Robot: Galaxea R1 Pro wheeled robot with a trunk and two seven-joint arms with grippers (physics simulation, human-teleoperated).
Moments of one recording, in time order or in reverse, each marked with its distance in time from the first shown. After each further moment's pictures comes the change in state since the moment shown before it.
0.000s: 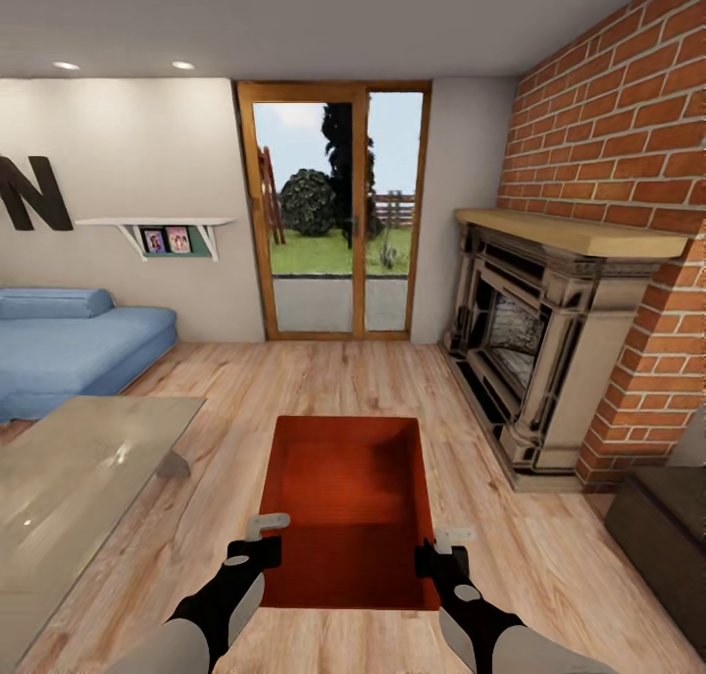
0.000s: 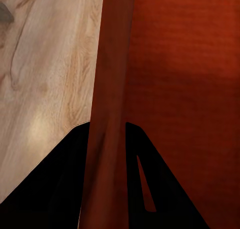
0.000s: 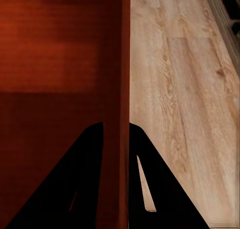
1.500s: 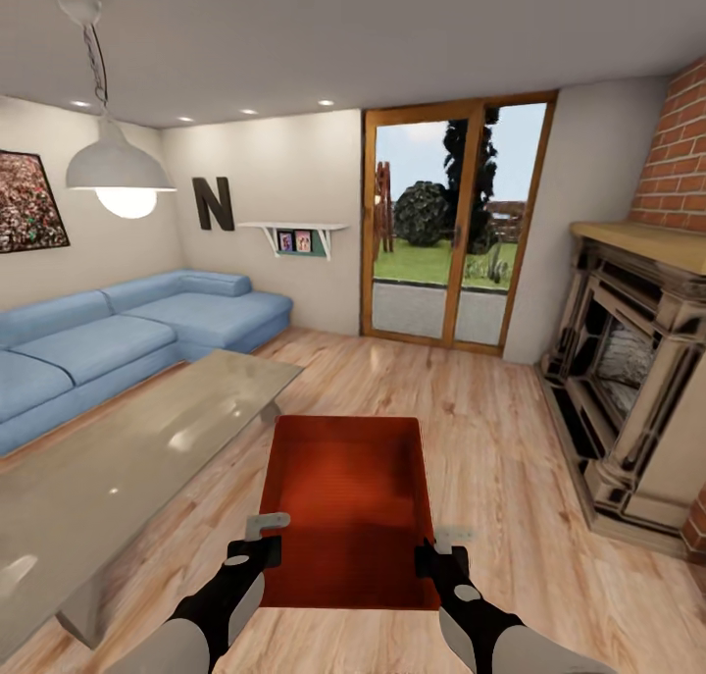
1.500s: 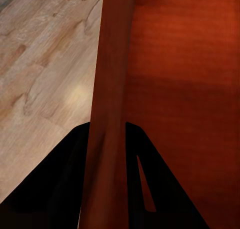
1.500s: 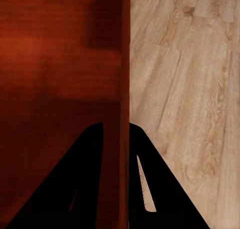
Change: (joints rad) left arm 0.000 0.000 0.000 -0.002 -0.001 0.000 0.000; right arm 0.000 0.000 -0.001 0.001 0.000 -0.003 0.000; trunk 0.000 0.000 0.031
